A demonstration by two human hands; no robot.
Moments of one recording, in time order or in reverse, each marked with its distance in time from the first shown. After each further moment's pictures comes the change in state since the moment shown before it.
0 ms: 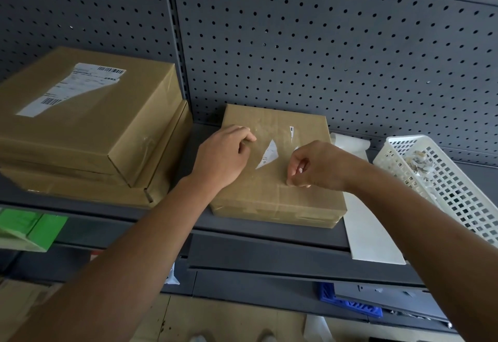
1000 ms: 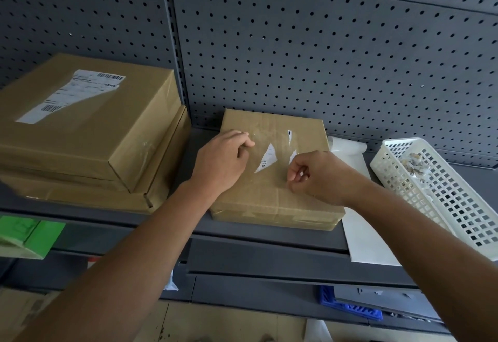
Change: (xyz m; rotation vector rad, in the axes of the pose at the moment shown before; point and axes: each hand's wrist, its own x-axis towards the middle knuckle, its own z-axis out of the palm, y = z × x) left_hand -0.001 0.000 0.000 -0.011 0.013 -0.005; right_hand -0.013 0.000 0.013 -0.038 0.141 -0.019
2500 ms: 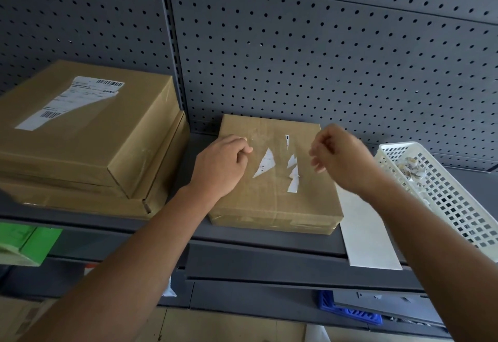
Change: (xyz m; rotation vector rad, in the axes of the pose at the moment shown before) left_hand 0.000 0.000 -0.001 0.033 -0.001 0.000; right_hand 0.003 0.008 -0.026 0.143 0.351 0.030
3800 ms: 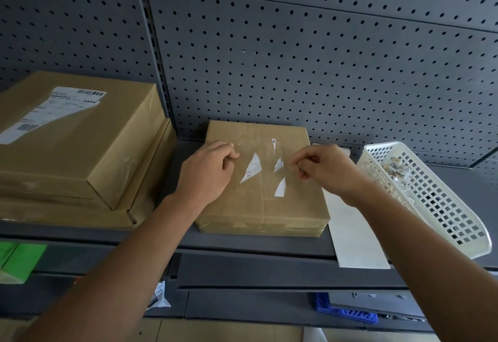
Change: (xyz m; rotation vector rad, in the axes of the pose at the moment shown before) left_hand 0.002 0.000 0.002 -0.012 0.010 0.013; right_hand 0.004 0.021 0.002 0.189 -0.115 0.118
